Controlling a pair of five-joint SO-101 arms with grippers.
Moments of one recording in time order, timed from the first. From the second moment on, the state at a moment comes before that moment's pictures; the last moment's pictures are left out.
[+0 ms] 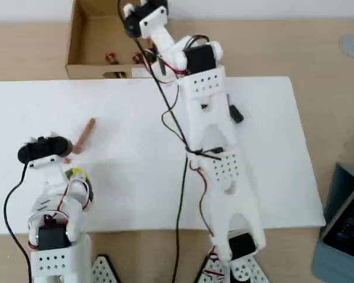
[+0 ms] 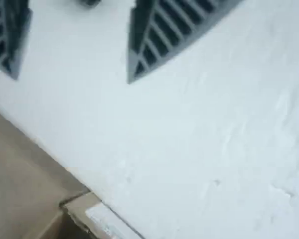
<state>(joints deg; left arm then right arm) -10.3 -104.3 95.1 59.8 -1.0 -22.6 56.2 -92.6 100.7 11.8</state>
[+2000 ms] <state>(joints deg) -10.3 -104.3 95.1 59.8 -1.0 -12.0 35.4 -30.2 86.2 63.1</state>
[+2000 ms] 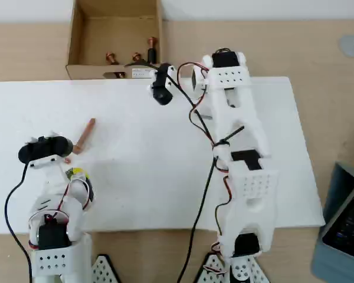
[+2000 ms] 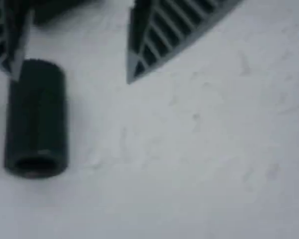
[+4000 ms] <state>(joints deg) -10.3 -104.3 95.1 59.8 -1.0 -14.7 32.0 -55.6 101.1 31.8</state>
